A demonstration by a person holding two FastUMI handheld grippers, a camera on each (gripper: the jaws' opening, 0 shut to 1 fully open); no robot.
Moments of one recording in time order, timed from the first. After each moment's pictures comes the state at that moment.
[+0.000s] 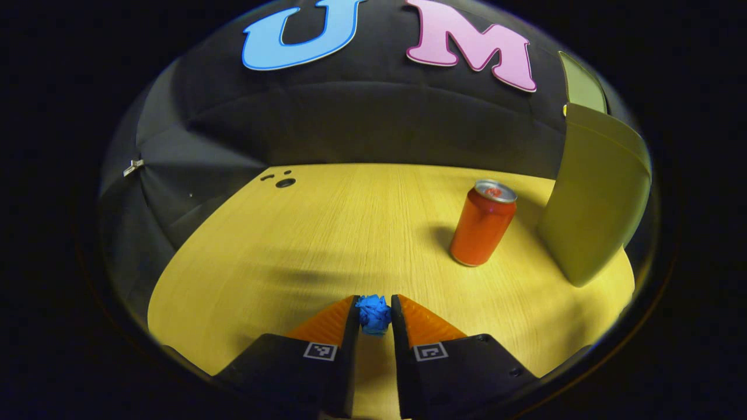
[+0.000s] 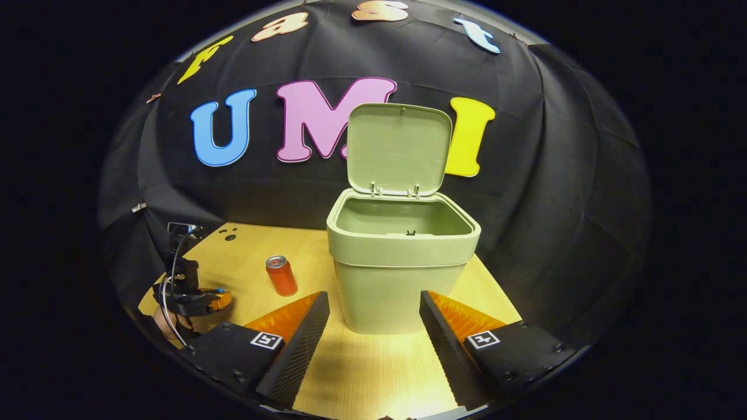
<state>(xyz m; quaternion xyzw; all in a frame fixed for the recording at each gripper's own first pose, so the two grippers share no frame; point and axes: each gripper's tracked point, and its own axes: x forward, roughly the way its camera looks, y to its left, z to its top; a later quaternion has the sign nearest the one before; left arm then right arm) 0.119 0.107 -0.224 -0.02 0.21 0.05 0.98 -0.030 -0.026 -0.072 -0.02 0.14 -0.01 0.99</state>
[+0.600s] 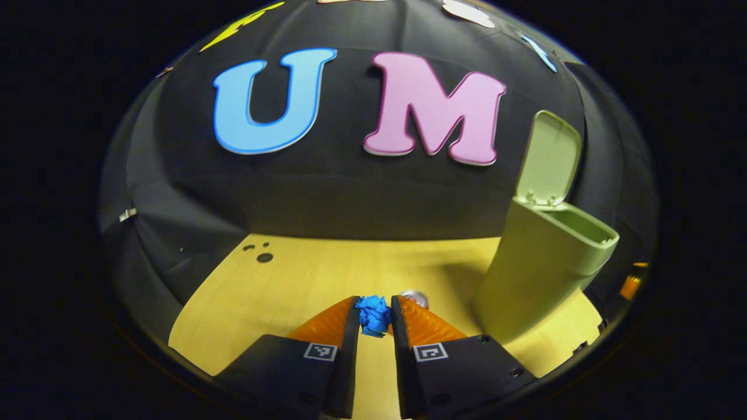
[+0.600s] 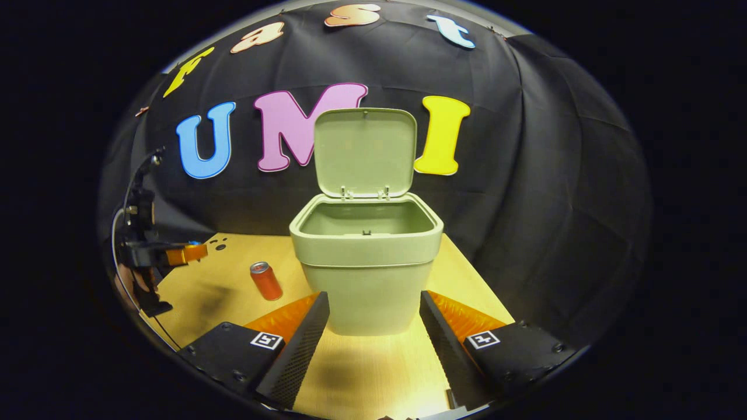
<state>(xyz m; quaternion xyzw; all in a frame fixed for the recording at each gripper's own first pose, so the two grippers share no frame) 0.110 0.021 -0.036 -0.01 0.09 -0.03 1.00 -0.040 -0.084 -0.072 0.01 0.13 -0.04 0.99</state>
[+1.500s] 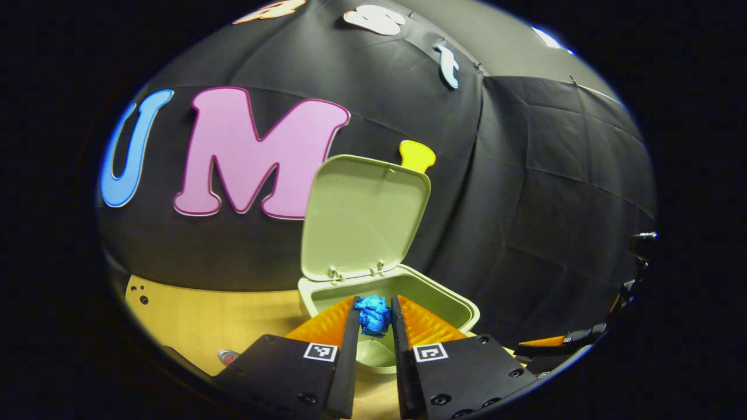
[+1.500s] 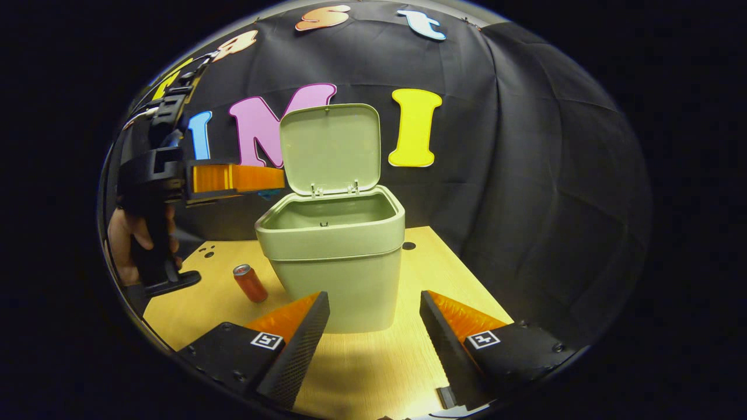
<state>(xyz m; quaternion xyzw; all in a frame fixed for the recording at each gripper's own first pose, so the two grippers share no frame) 0.108 -0.245 0.058 -0.01 0.03 -0.29 0.96 -0.044 -0.117 -0.081 0.04 0.13 -0.06 0.99</state>
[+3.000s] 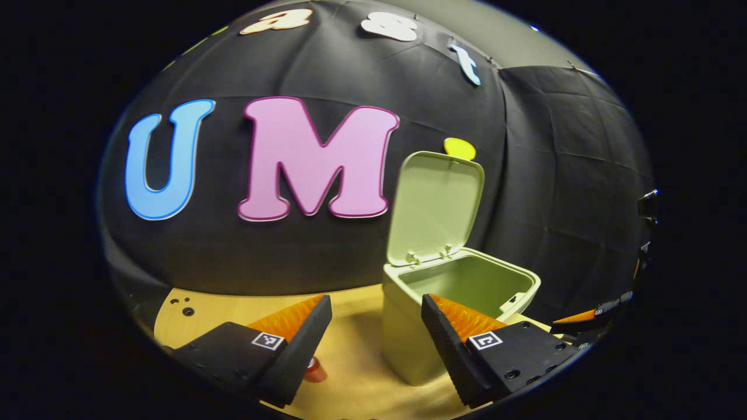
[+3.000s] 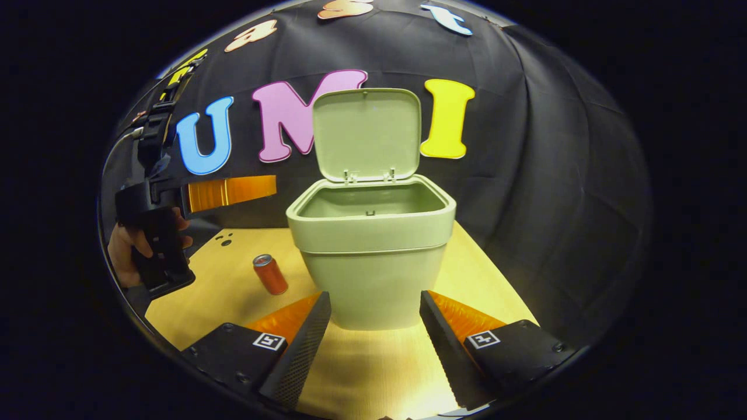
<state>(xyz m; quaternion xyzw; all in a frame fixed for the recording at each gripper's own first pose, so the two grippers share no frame) 0.108 -0.107 0.037 0.02 0.02 -0.17 0.98 -0.026 -0.055 -0.096 0.02 0.16 0.01 0.99</state>
